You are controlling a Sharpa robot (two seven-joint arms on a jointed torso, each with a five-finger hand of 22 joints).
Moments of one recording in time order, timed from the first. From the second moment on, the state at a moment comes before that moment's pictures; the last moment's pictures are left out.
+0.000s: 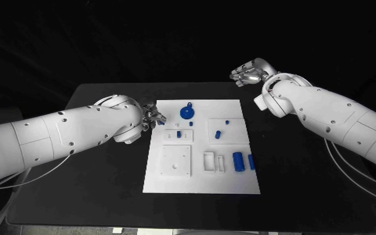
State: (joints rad) left arm 1.36 -0.64 -0.24 1.34 -1.01 -0.20 -0.55; left_hand 1.04 0.12 0.20 -0.20 0.62 1.02 0.07 0.41 0.69 1.47 -0.08 0.67 0.61 1.43 -0.12 1.29 0.91 0.05 1.29 -0.12 0.54 1.31; right arm 1.12 -0.65 0.26 1.08 -1.03 -0.36 -0.07; right_hand 1.14 -0.12 0.43 -0.07 0.46 1.01 0.15 0.06 0.06 1.15 0.11 0.08 0.06 1.21 0.10 0.09 0.07 0.08 1.12 0.09 0.07 0.07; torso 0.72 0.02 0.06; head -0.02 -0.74
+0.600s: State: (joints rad) left arm 1.32 -0.58 -0.24 1.31 -1.06 -0.17 -0.54; left_hand 1.05 0.13 0.20 -0.20 0.61 1.02 0.07 0.41 0.70 1.46 -0.08 0.67 0.61 1.43 -0.12 1.28 0.91 0.05 1.30 -0.12 0.54 1.31; right arm 1.12 -0.65 0.26 1.08 -1.03 -0.35 -0.07; right_hand 1.14 -0.12 0.43 -0.07 0.46 1.01 0.15 0.06 0.06 1.15 0.11 0.08 0.06 1.21 0.10 0.09 0.06 0.08 1.12 0.10 0.07 0.07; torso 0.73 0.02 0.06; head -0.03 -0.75
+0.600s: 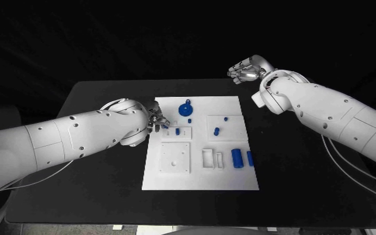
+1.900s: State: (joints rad) left arm 1.30 -0.56 -0.24 1.28 -1.09 -0.10 -0.52; left_hand 1.04 0.13 0.20 -0.20 0.60 1.02 0.07 0.42 0.71 1.46 -0.08 0.67 0.62 1.44 -0.13 1.28 0.91 0.05 1.30 -0.13 0.54 1.31; right arm 1.12 -0.65 0.26 1.08 -1.03 -0.34 -0.06; right_hand 1.14 -0.11 0.43 -0.07 0.46 1.01 0.15 0.06 0.06 1.15 0.11 0.08 0.06 1.21 0.10 0.09 0.06 0.08 1.12 0.10 0.07 0.07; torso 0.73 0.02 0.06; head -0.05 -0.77
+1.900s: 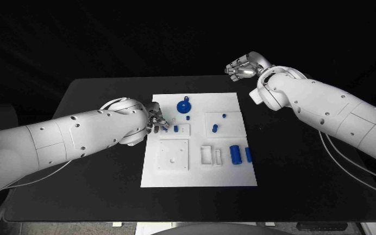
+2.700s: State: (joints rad) left arm 1.30 -0.56 -0.24 1.28 -1.10 -0.06 -0.50; left_hand 1.04 0.13 0.20 -0.20 0.60 1.01 0.07 0.42 0.71 1.46 -0.08 0.67 0.63 1.44 -0.13 1.28 0.92 0.05 1.30 -0.13 0.54 1.31; right arm 1.12 -0.65 0.26 1.08 -1.03 -0.34 -0.06; right_hand 1.14 -0.11 0.43 -0.07 0.46 1.01 0.15 0.06 0.06 1.15 0.11 0.08 0.06 1.21 0.10 0.09 0.06 0.08 1.12 0.10 0.07 0.07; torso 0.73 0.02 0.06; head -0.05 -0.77
